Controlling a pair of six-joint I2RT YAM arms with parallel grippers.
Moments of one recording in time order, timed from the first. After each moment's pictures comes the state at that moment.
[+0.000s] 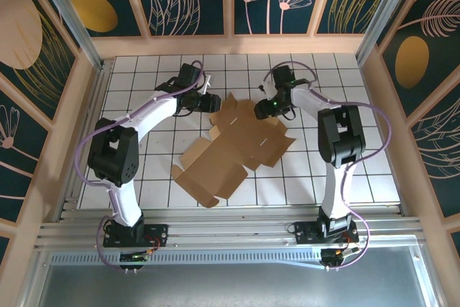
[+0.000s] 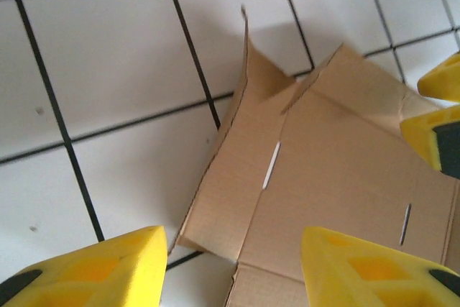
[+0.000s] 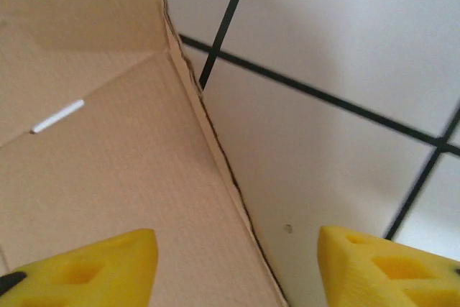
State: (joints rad) left arm -0.43 1.89 1.46 -0.52 0.25 -0.29; right arm 0.33 2.05 1.52 -0.66 -0.26 -0.08
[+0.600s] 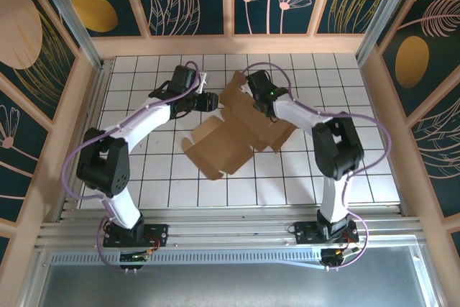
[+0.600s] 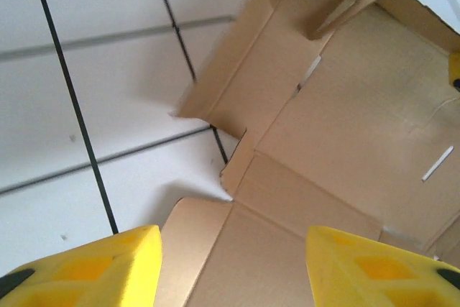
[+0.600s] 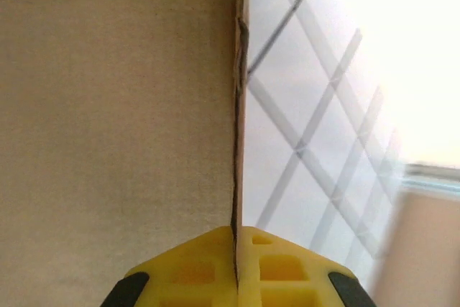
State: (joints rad) left arm -0.43 1.73 1.32 -0.35 0.20 -0.27; right arm 0.56 1.88 1.38 -0.36 0.59 -0.66
